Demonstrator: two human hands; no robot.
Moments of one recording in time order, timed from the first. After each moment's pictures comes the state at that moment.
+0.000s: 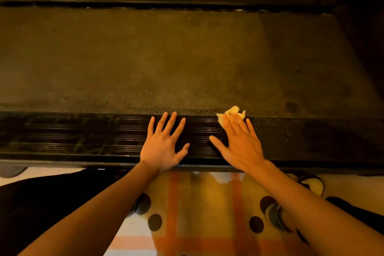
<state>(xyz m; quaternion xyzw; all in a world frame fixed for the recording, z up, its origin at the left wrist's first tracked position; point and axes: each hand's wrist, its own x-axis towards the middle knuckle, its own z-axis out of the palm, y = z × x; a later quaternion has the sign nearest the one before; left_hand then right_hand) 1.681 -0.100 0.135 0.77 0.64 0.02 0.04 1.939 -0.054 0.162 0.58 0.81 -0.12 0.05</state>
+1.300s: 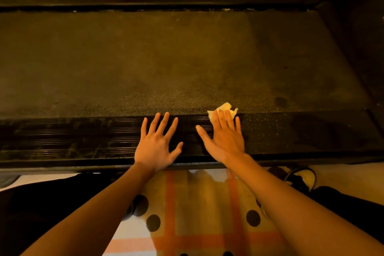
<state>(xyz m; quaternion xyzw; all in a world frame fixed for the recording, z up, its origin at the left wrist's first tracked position) 1.682 -0.102 0.136 0.77 0.64 0.03 0.04 1.907 -0.055 0.166 0.64 0.74 -0.18 0.06</state>
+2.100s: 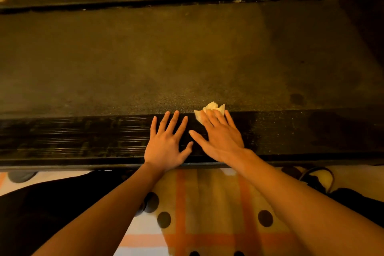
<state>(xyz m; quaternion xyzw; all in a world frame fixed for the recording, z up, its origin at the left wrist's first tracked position) 1.681 -0.102 0.136 0.77 0.64 0.04 0.04 1.880 -0.052 0.169 0.54 0.82 -0.17 0.06</state>
